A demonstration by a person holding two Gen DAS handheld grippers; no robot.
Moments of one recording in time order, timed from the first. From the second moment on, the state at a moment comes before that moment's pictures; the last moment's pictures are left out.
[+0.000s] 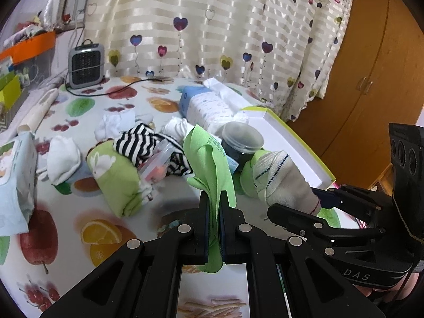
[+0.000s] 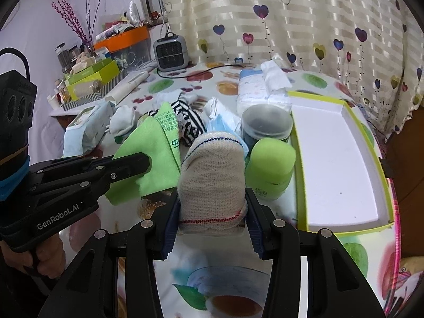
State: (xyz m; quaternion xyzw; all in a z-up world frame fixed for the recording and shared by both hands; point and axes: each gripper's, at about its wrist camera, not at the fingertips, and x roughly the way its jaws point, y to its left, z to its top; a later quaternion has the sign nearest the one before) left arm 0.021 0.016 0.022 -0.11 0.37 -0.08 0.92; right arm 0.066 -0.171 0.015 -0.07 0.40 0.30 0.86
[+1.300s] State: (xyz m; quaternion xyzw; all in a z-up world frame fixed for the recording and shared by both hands) left arm 0.083 -0.076 0.053 -0.07 0.35 -0.16 0.92; right arm 0.117 -0.269 0.031 0.00 0.38 0.21 0.90
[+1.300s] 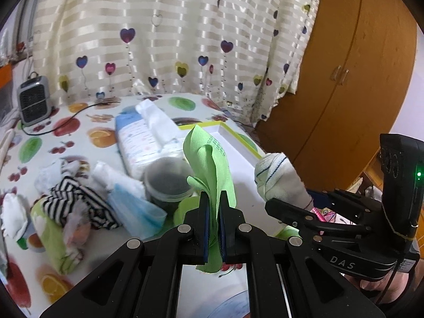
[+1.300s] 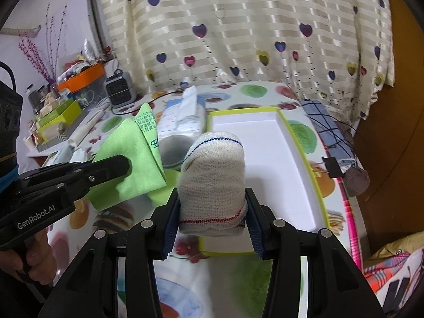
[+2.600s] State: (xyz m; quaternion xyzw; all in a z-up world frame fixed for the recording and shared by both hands) left arm 0.129 -0.149 0.013 -0.05 0.41 -0.22 0.88; right arm 0.157 -0.330 -0.009 0.00 0.41 0.16 0.90
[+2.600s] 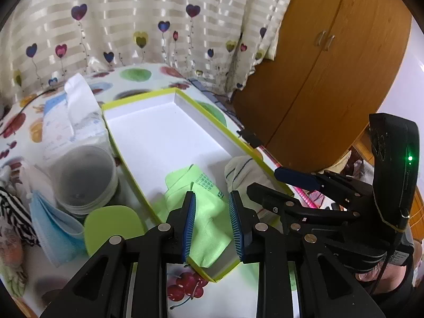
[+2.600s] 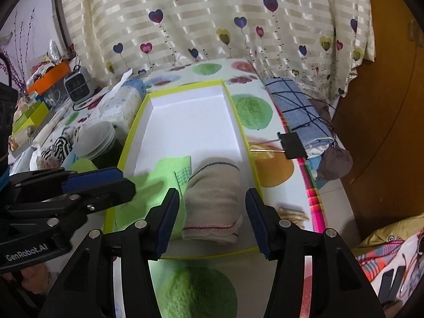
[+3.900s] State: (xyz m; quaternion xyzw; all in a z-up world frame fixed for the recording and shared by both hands) left arm 0.045 -0.053 0.043 -0.03 0.35 -0.13 0.93; right arm 0.089 -0.243 0.041 -0.04 0.36 0.23 0.90
